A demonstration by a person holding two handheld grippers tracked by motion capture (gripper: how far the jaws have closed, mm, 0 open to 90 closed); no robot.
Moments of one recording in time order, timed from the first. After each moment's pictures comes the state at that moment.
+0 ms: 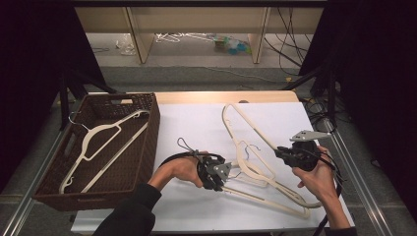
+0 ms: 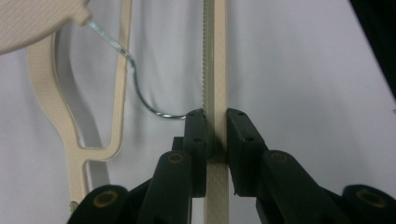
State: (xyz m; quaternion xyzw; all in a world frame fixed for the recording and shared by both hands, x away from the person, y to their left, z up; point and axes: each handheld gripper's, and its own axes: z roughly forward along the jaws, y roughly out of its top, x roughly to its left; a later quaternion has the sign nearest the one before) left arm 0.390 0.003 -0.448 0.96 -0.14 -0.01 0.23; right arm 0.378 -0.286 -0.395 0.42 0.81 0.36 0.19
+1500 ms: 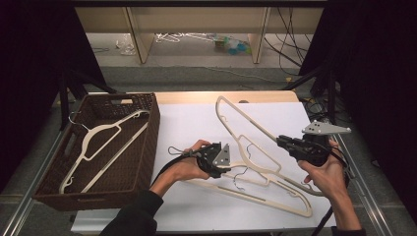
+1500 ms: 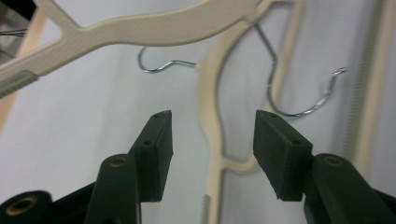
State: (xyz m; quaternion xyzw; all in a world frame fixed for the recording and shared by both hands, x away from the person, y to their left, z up) left arm 0.409 0.002 -0.443 0.92 -0.02 0.21 0.33; right arm 0.367 -0.289 -0.354 0.39 0.78 0.45 0.20
